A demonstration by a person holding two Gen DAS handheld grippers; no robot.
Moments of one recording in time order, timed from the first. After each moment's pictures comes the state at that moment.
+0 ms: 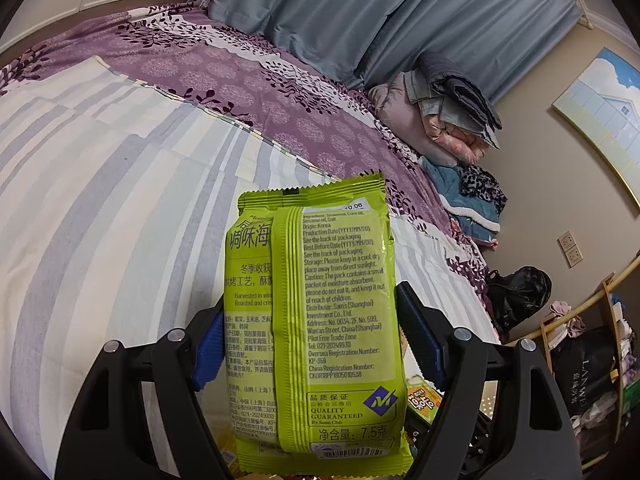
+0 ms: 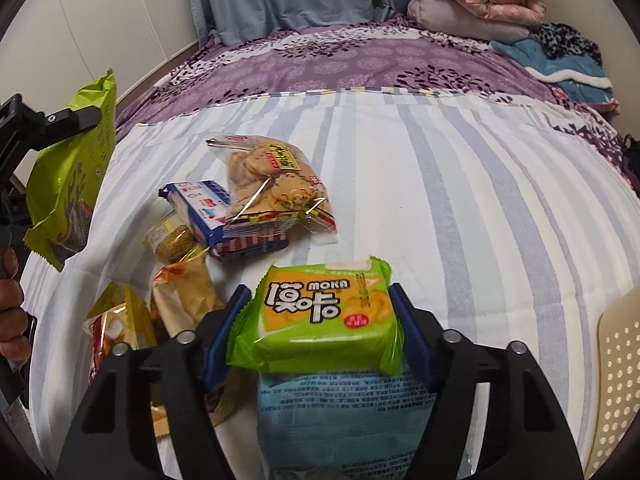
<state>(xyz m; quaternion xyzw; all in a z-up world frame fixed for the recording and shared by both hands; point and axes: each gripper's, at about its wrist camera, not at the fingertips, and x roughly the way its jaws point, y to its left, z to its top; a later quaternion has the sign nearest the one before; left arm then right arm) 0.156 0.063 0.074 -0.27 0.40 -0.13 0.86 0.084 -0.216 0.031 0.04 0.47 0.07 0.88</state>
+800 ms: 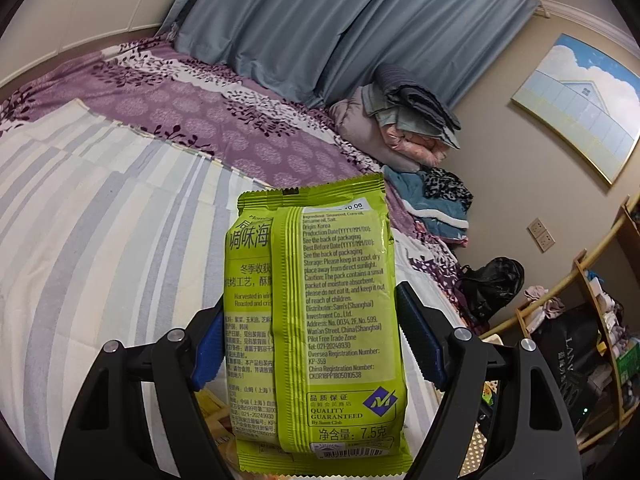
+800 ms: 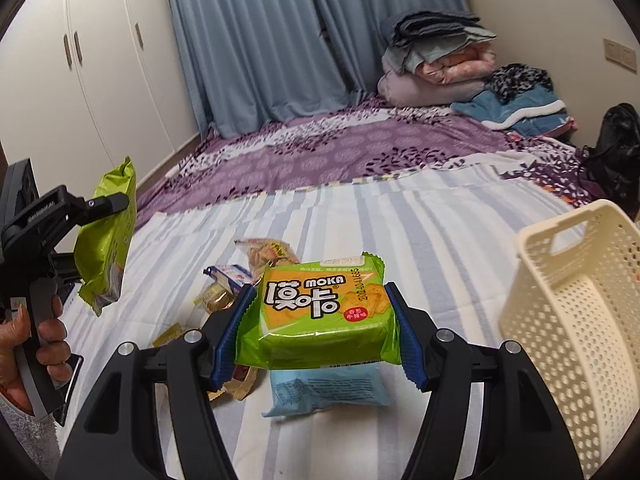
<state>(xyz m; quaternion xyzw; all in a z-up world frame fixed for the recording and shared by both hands) 0.086 0.038 0.143 -0.25 0.35 -0.18 0.89 -0.010 -0.288 0.133 0.11 0.32 0.04 0.94</state>
